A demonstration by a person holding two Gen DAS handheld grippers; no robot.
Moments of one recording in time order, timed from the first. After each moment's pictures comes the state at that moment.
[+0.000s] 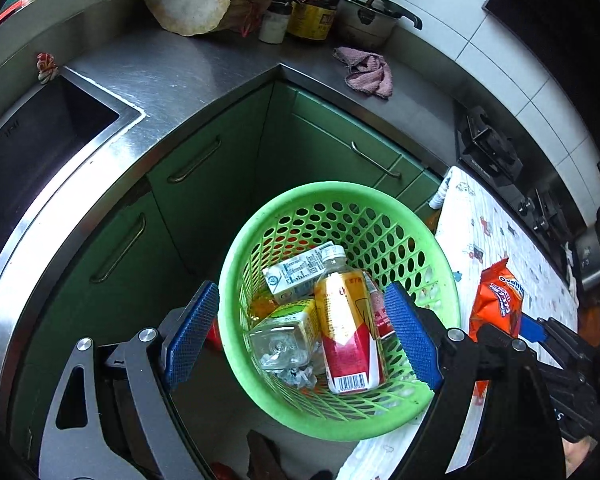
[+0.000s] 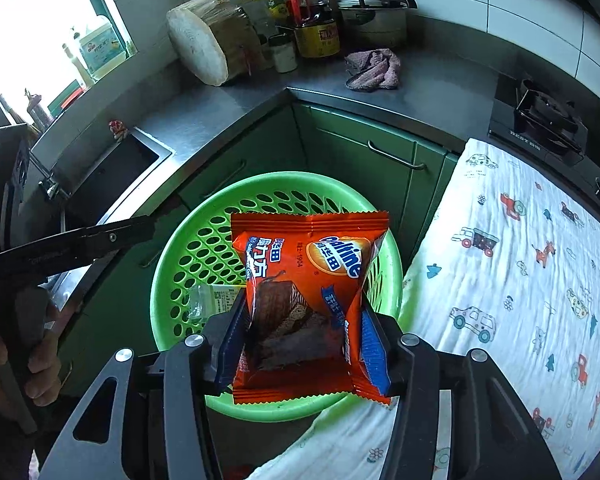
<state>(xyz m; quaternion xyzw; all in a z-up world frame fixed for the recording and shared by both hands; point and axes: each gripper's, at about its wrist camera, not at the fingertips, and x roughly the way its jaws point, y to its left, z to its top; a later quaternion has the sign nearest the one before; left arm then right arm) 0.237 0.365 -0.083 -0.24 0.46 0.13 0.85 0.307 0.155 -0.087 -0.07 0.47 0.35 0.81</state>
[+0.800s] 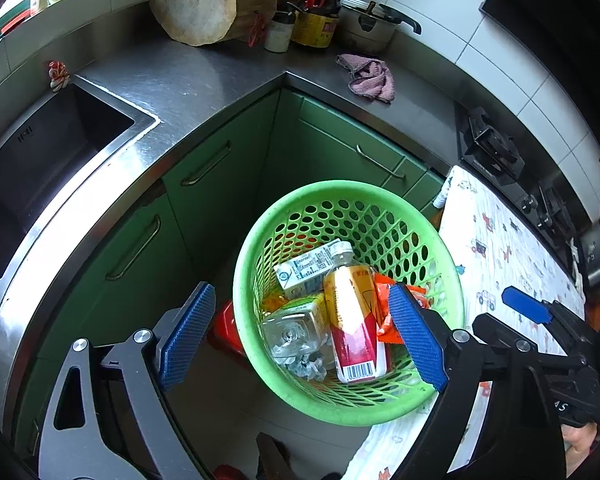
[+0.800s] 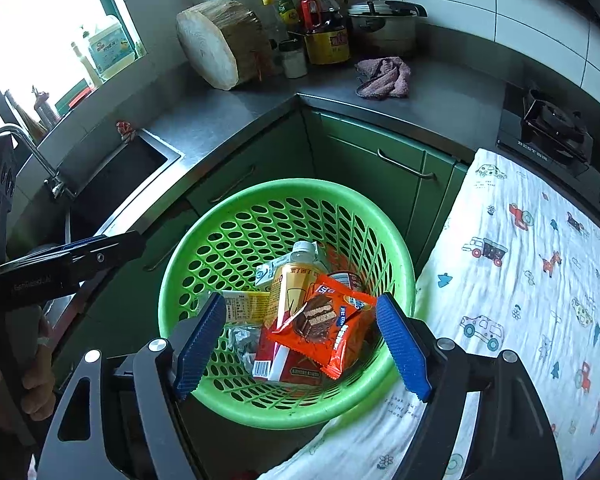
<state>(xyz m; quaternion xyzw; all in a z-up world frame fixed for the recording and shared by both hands) 0.219 0.360 -0.073 -0.22 0.45 0.14 0.85 0.298 0.156 -0.082 -0.08 0.46 0.36 0.81</state>
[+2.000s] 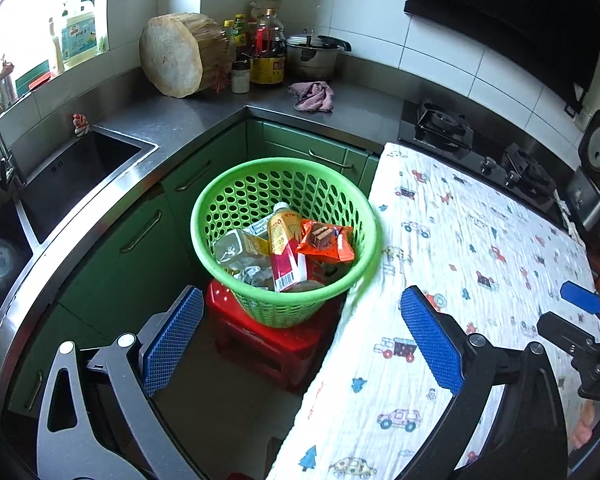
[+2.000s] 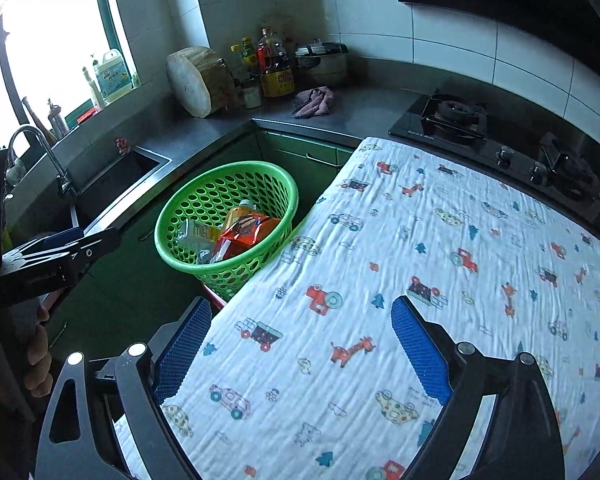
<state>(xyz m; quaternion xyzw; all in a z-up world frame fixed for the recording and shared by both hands) 0.099 0.186 -0.025 -0.12 0.39 0.16 0.90 0.165 -0.063 -0.036 -0.06 0.40 0.30 0.87</state>
